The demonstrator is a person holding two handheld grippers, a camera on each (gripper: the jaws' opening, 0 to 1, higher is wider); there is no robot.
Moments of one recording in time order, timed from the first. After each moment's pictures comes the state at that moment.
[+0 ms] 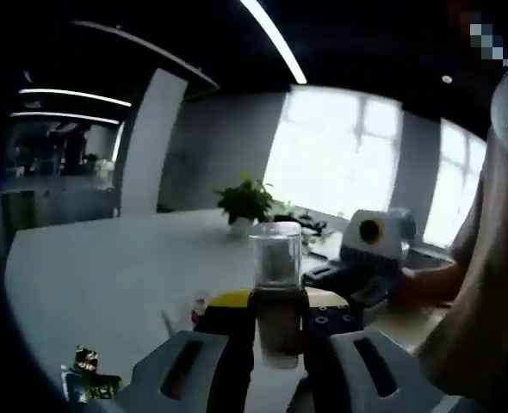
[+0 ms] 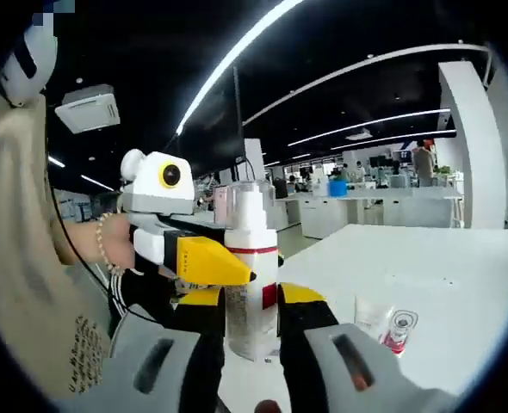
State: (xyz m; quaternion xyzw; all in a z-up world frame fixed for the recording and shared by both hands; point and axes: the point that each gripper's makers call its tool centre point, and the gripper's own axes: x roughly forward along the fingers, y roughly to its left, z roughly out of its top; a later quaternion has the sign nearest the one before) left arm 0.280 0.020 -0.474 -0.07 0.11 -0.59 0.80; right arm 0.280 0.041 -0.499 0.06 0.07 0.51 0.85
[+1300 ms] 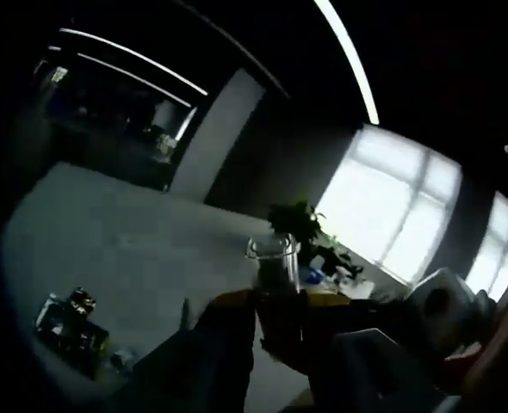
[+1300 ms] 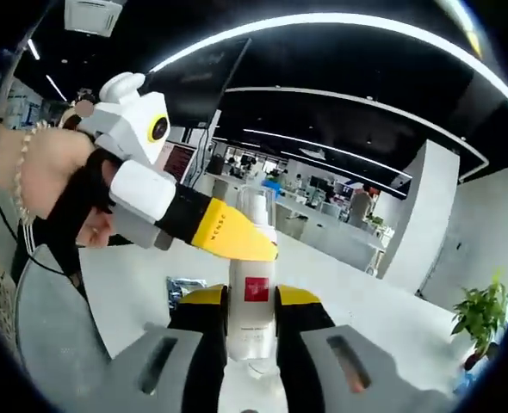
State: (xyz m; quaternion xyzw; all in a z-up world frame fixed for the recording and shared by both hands) left arm 0.331 0.038 -0.486 -0.20 0.16 -0.41 0.88; right arm 0.324 0.035 -0.510 -0.19 0.04 0.29 0.94
